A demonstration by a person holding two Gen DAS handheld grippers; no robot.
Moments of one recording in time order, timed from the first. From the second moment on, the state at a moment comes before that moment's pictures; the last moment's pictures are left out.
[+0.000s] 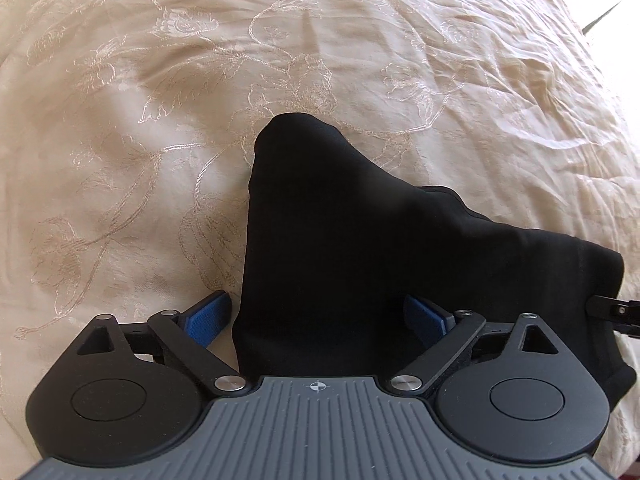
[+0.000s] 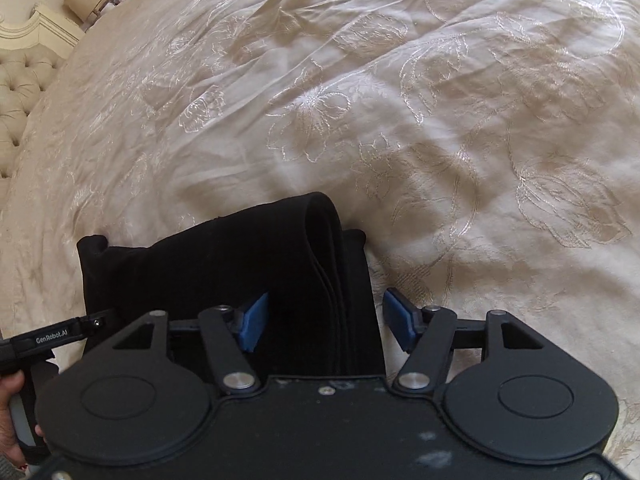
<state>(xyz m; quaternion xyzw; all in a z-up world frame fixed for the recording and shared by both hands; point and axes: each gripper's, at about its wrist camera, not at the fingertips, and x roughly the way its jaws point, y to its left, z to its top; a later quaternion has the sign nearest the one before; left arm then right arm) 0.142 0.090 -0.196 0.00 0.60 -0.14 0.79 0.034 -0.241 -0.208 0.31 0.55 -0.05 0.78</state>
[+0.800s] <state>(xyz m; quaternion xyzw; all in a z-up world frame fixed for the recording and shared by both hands) 0.110 0.106 -0.119 0.00 0.50 -0.08 0.86 0.062 -0.169 -0.108 0.19 0.48 0.04 0.85</state>
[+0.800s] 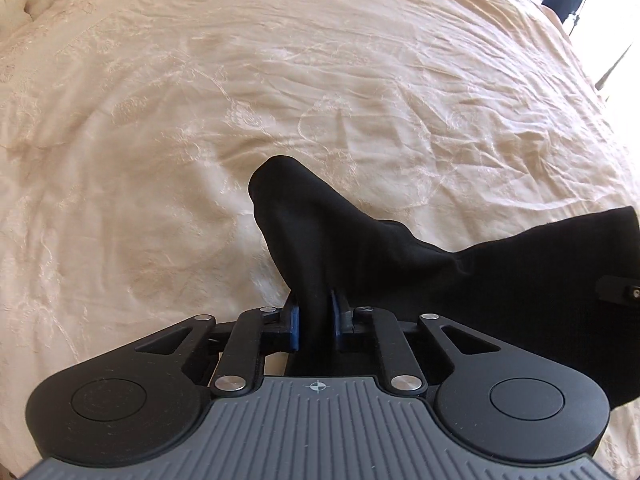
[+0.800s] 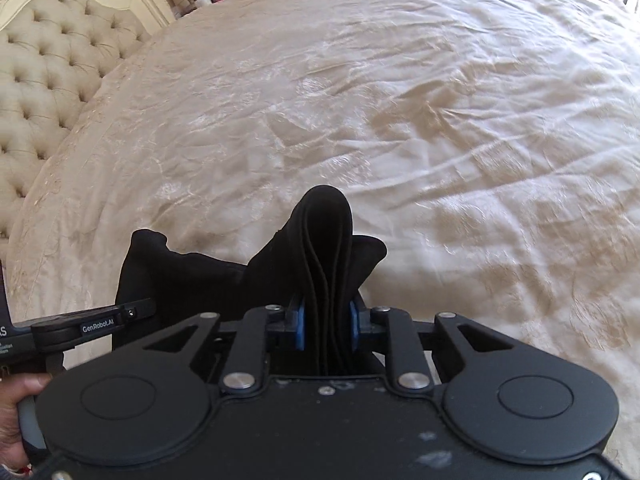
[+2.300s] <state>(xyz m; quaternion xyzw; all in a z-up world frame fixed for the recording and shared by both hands) 0.163 0.294 -0.070 -0.04 0.46 0.09 0.88 0.184 0.080 -0.075 -0.06 0.41 -0.01 0.91</state>
